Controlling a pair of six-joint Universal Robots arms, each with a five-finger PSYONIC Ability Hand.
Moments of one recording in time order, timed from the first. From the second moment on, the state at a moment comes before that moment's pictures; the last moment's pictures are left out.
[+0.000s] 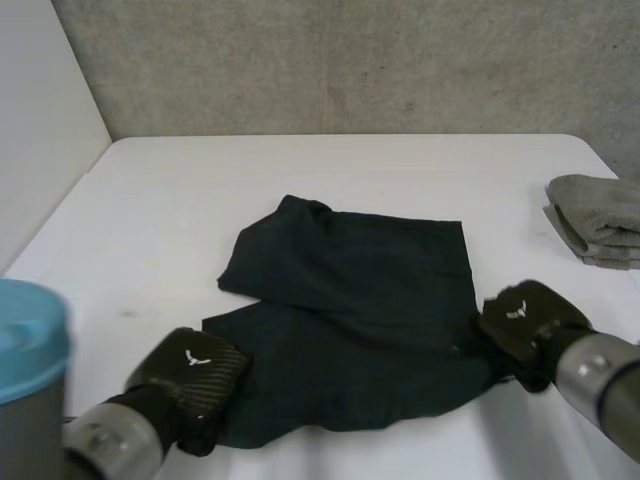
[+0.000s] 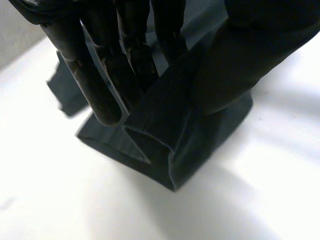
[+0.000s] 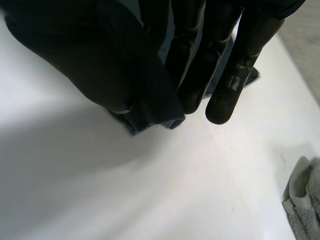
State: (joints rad) left arm 4.02 -1.59 -1.84 2.82 -1.69 3.44; right arm 1.90 -1.51 1.84 0.30 1.47 2.33; left_hand 1.14 1.19 1.19 1.20 0.98; right_hand 0.98 1.17 1.18 1.19 1.00
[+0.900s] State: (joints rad) left arm 4.16 -2.53 -1.04 3.73 -1.63 3.92; right arm 1.96 -0.80 1.21 -0.24 1.75 2.21; left_hand 1.14 1.19 1.19 1.20 0.99; right_hand 0.81 0.97 0.97 1.00 0.83
